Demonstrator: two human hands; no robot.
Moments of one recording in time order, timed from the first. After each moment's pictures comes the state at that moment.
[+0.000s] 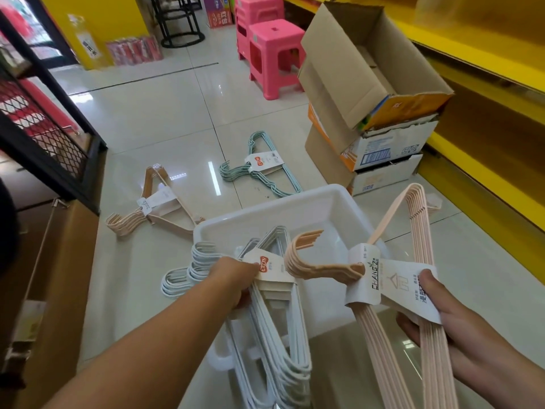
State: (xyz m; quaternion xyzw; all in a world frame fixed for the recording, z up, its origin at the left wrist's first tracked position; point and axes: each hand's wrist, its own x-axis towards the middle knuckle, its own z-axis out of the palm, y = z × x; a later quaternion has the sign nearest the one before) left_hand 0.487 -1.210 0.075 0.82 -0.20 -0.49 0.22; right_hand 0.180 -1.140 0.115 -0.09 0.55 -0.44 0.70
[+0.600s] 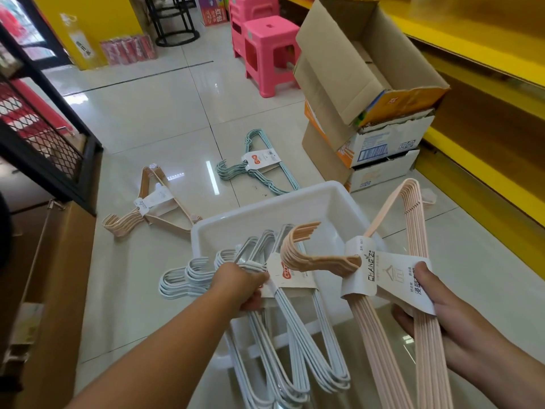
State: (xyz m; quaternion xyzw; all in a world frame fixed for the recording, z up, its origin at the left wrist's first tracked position) left_hand 0.483 -1.194 0.068 0.76 -0.23 -0.56 0.24; right_hand 0.184 -1.144 0.115 -0.07 0.54 -0.44 0.71
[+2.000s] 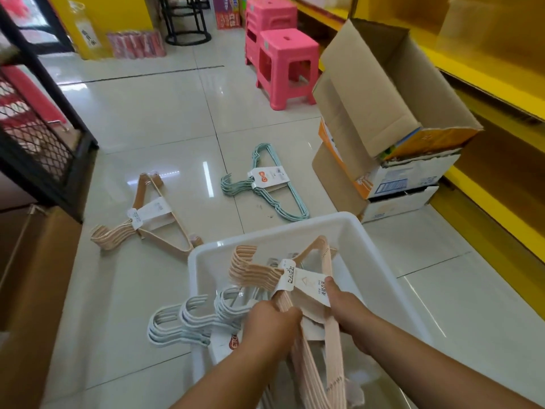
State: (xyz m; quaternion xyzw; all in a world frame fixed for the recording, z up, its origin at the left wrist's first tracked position) left_hand 0.448 -1.209 0.085 0.77 -0.28 -0.54 0.20; right_hand 0.304 -1.267 0.030 -0.33 0.71 -0.15 0.61
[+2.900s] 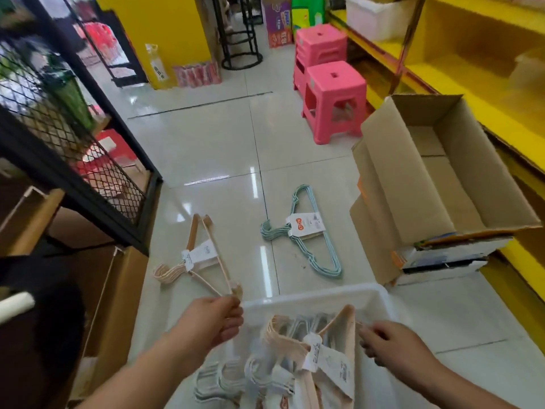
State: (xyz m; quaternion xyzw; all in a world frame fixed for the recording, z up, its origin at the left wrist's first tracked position) left_hand 0.582 -1.293 0.223 0.73 -0.09 -0.57 0.37; right_hand 0.261 -1.354 0.152 -0.59 0.63 -0.04 0.51
